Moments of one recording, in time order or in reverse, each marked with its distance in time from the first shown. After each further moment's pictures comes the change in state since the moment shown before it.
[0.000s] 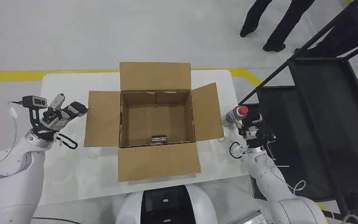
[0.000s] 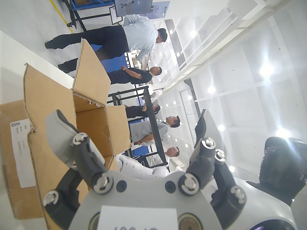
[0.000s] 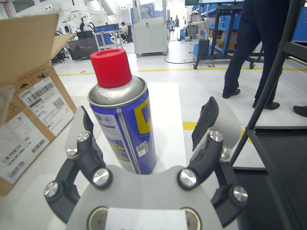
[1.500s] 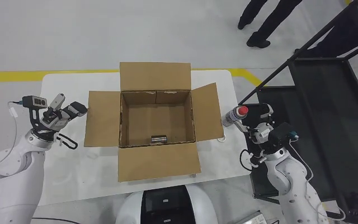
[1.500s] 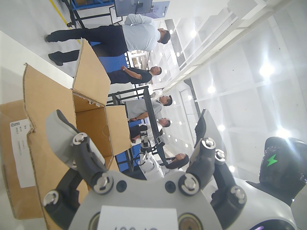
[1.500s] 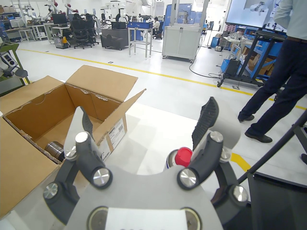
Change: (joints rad) left arm 0.000 0.000 0.000 0.000 0.000 0.000 0.000; right arm -0.666 0.077 0.247 -1.414 0.214 0.051 0.844
